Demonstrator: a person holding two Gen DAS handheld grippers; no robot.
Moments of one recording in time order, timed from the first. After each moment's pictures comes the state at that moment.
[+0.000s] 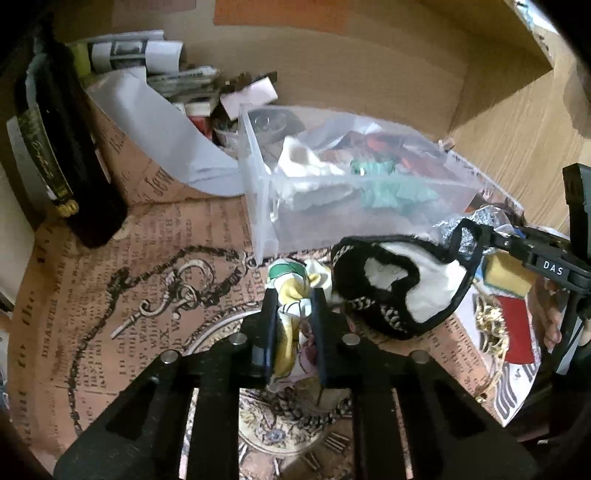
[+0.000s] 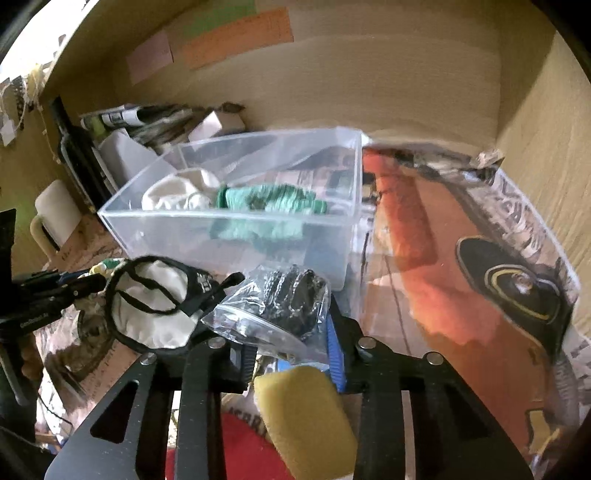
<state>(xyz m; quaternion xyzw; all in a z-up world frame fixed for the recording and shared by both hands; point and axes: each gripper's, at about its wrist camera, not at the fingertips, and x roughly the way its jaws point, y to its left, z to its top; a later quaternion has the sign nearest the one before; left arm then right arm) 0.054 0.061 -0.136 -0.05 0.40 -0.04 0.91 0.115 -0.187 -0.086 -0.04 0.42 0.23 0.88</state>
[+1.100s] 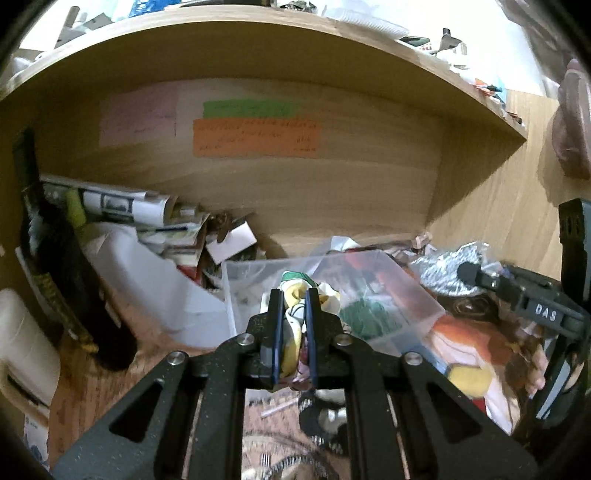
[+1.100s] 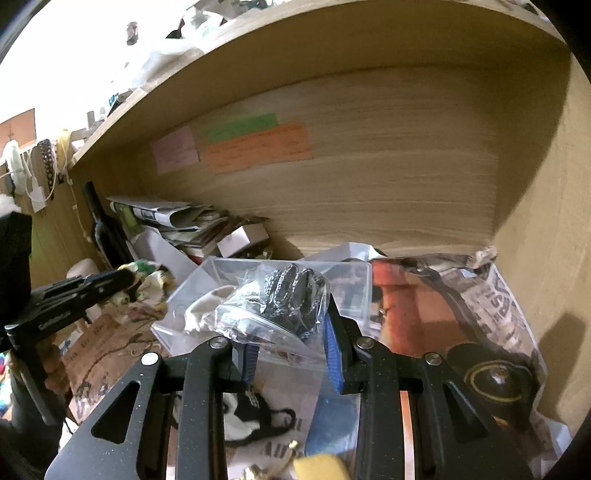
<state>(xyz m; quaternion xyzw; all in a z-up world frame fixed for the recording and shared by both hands) 0.086 0.047 -0.037 -0.03 0.25 -0.06 0.97 0.126 -0.175 -0.005 0.00 0.29 0.26 0.92</state>
